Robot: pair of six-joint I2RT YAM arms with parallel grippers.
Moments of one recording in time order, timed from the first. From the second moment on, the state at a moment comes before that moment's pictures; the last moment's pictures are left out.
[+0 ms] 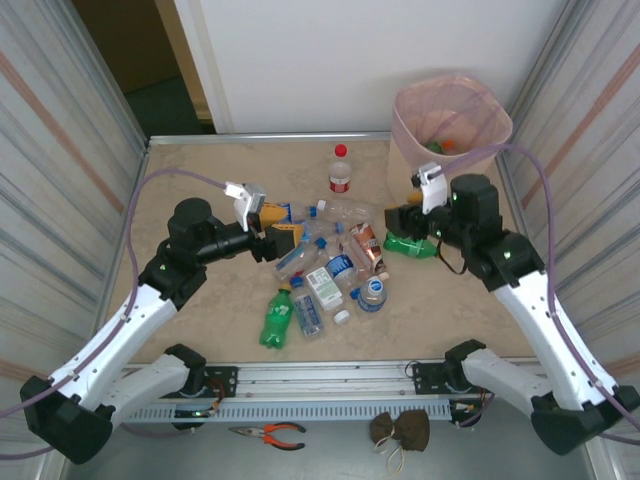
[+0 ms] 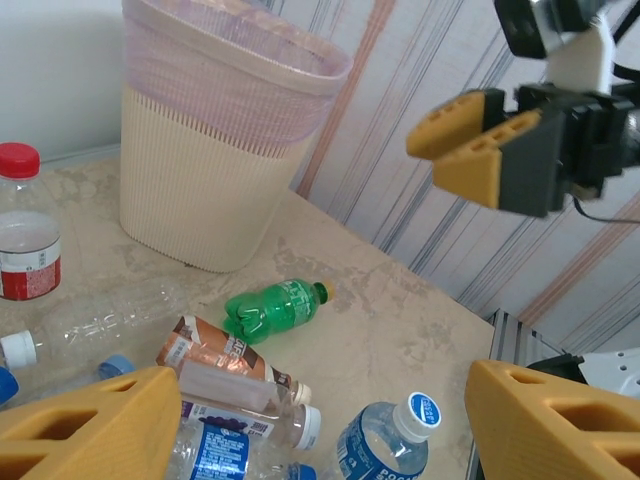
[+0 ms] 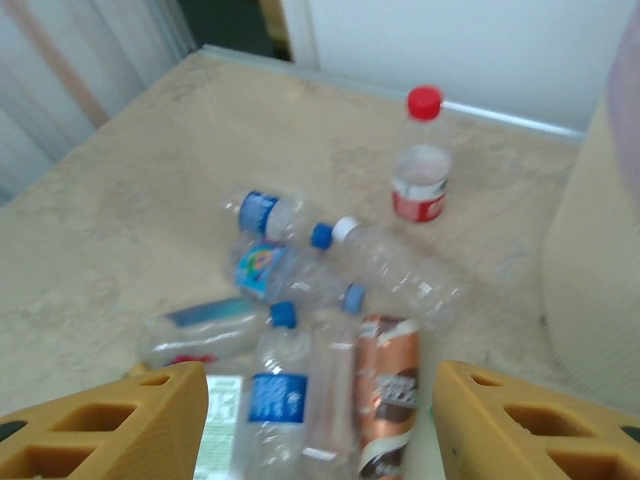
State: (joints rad) left arm -0.52 0.93 0.84 -0.08 0.58 -0.27; right arm 0.47 0.93 1.14 -0.69 -0.15 0.11
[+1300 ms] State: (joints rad) left arm -0.52 0.95 0.77 -0.08 0.56 -0.29; right arm 0.98 1.26 1.17 -1.17 0.23 0.93
